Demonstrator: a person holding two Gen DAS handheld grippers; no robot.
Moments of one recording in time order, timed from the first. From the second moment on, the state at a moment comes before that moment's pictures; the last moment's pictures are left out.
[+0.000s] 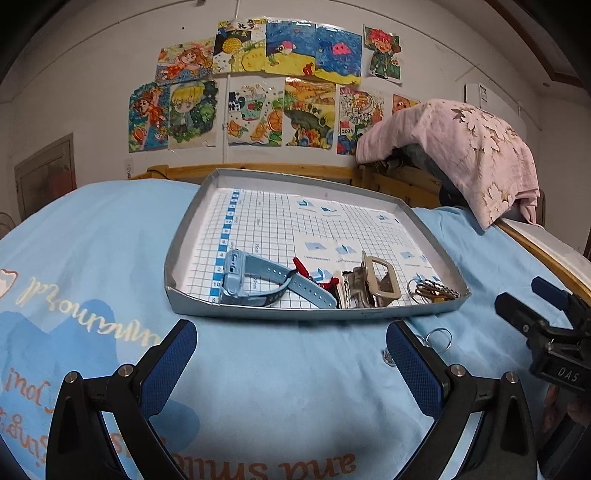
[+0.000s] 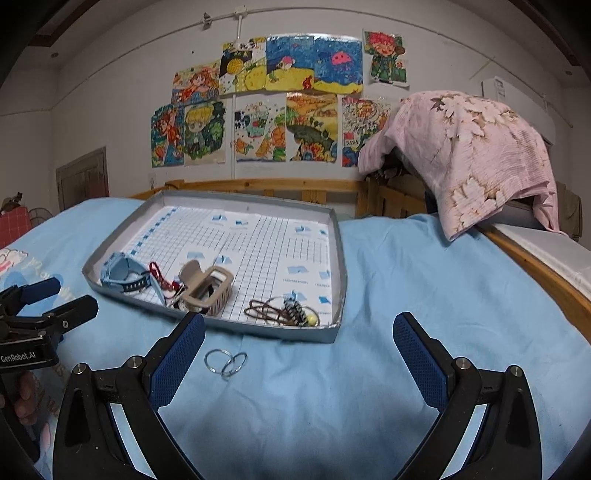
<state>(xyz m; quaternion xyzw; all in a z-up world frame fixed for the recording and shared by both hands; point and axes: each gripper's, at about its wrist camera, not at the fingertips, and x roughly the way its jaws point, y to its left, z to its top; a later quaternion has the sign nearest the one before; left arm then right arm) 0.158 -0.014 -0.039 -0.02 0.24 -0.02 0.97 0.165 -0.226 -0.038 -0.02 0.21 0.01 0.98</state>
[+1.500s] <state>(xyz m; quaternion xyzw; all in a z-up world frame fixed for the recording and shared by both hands) 0.220 -0.059 -0.092 -0.03 0.37 -0.20 0.91 0.222 -0.206 -0.101 -0.01 0.35 0.14 0.93</state>
